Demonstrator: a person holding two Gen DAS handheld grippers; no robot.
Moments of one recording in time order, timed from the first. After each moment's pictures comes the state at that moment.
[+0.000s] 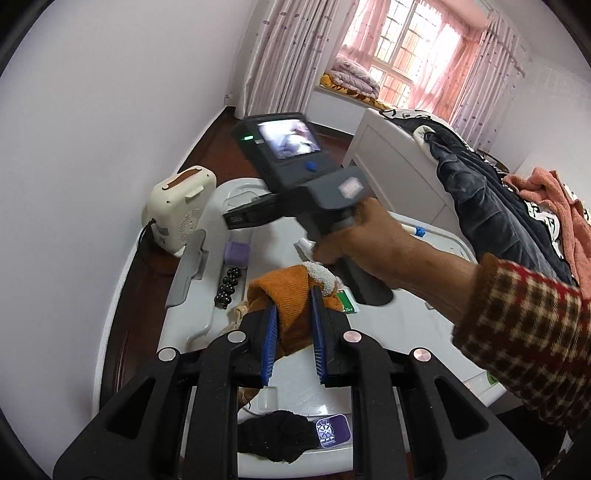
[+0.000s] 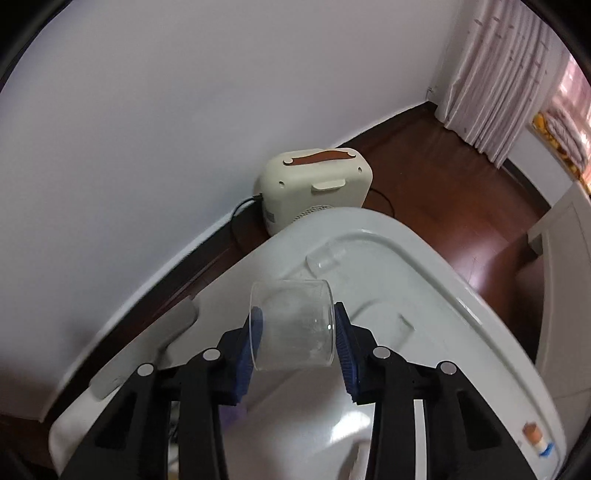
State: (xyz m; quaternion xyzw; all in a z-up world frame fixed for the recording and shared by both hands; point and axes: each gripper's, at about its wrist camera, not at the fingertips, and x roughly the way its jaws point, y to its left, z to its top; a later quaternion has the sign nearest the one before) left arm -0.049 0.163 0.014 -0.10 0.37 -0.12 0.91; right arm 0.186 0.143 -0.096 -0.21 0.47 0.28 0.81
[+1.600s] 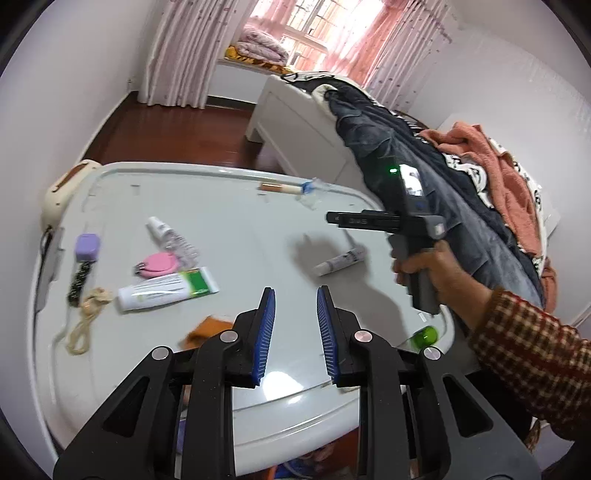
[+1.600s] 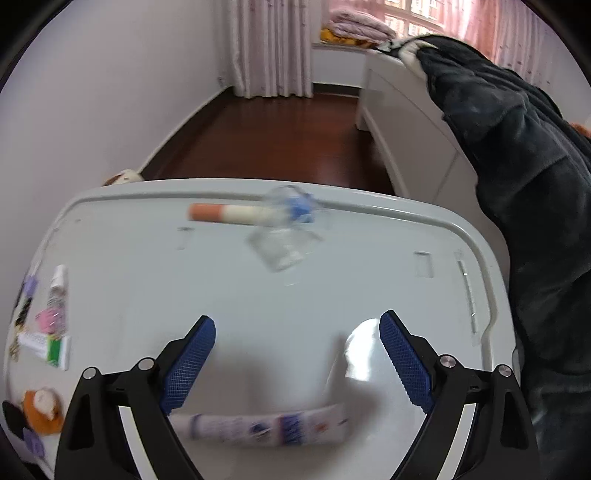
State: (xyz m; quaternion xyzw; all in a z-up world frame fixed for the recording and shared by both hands) left arm -0.045 0.054 0.003 -0.09 0.40 -0.30 0.86; right arm 0.122 -0.239 -0.085 -0.02 0.48 0.00 0.88
